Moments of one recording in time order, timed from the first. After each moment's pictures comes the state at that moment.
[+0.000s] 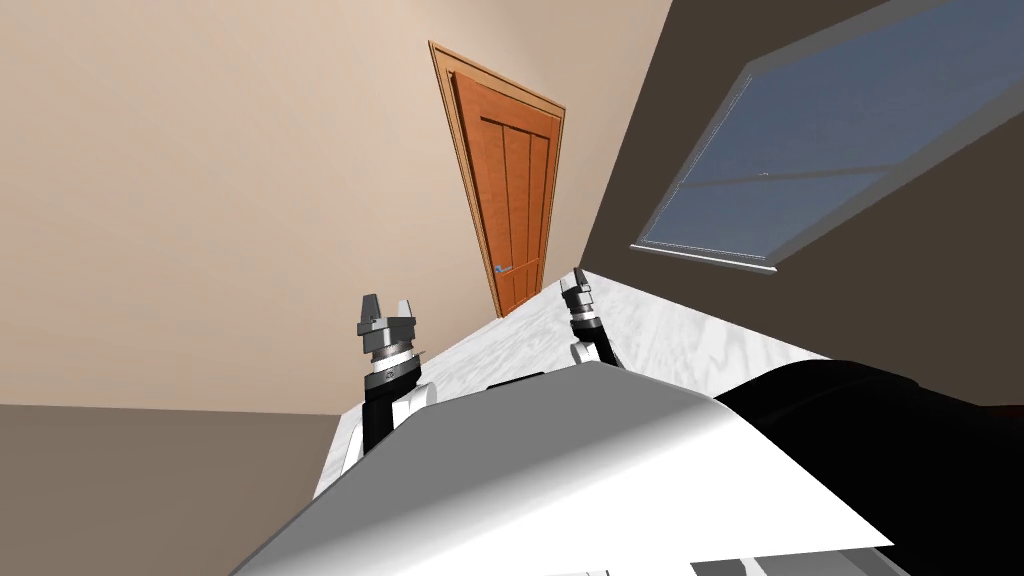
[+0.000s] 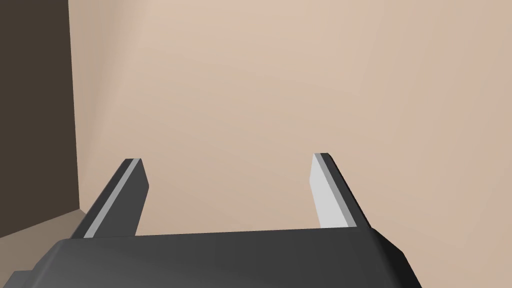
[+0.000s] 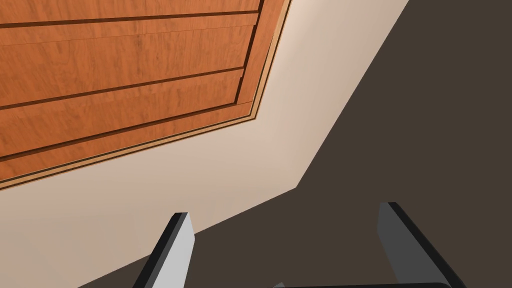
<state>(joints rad) 0.43 -0.06 0.01 -2.11 0.04 -0.49 -0.10</state>
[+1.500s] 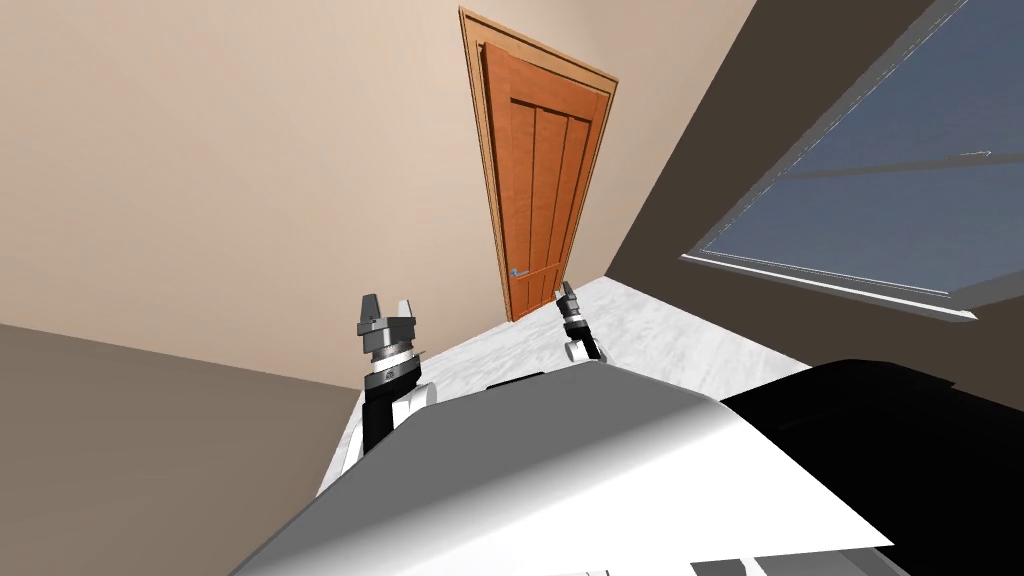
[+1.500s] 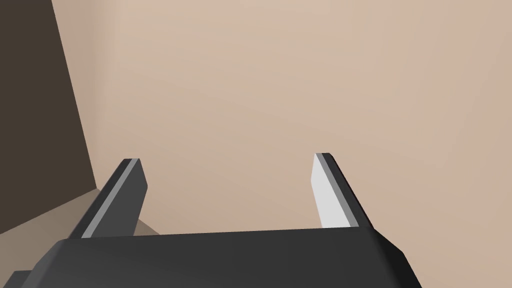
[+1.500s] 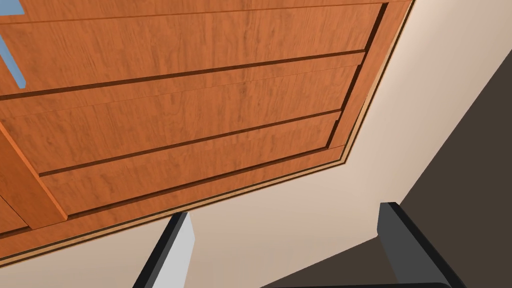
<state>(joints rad) 0.27 -0.10 -0.04 -1.69 0.00 -0.58 -0.09</state>
